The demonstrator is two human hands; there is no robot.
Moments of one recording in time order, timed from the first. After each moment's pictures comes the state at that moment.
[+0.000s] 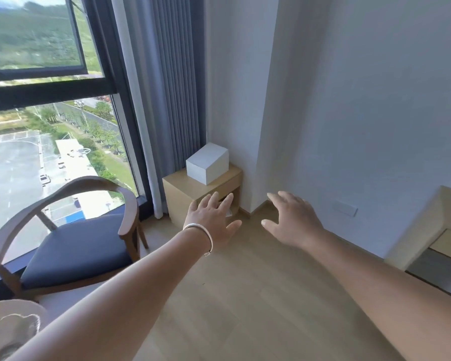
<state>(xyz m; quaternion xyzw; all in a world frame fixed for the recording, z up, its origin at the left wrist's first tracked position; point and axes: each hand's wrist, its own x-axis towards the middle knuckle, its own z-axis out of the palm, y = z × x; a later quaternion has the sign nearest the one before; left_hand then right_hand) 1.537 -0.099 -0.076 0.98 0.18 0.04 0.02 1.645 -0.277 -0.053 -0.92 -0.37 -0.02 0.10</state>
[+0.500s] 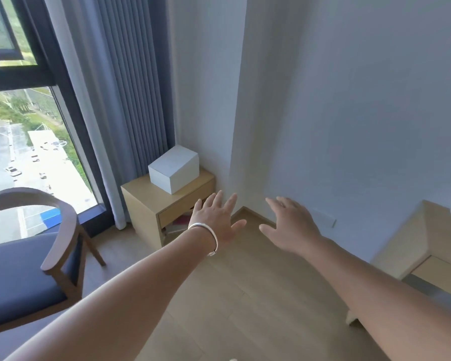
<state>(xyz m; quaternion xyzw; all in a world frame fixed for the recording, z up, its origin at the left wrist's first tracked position) 1.783 -0.120 -0.095 0.99 0.15 0.03 0.06 1.866 -0.294 -0.071 -0.94 -0.34 0.00 0.09</state>
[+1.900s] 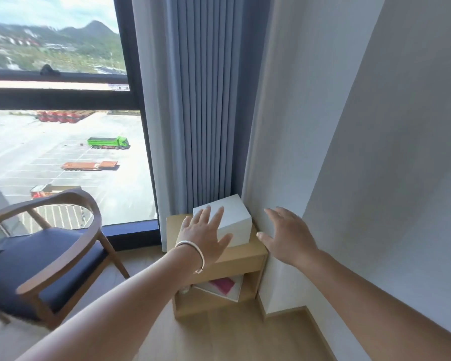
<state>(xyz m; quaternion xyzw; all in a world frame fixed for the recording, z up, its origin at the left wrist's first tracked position) 2.166 0.109 -0.096 0.88 0.48 0.06 0.04 2.365 0.018 -0.063 -0.77 -0.63 0.02 0.14</state>
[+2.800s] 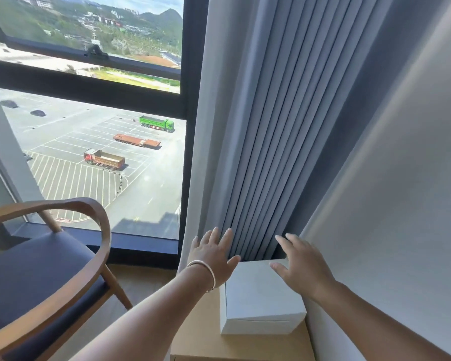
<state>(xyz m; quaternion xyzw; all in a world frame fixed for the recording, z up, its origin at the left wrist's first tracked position) 2.169 0.478 -0.160 0.80 0.58 0.06 0.12 2.396 0.427 -0.108 -0.69 -0.72 0.01 0.02</state>
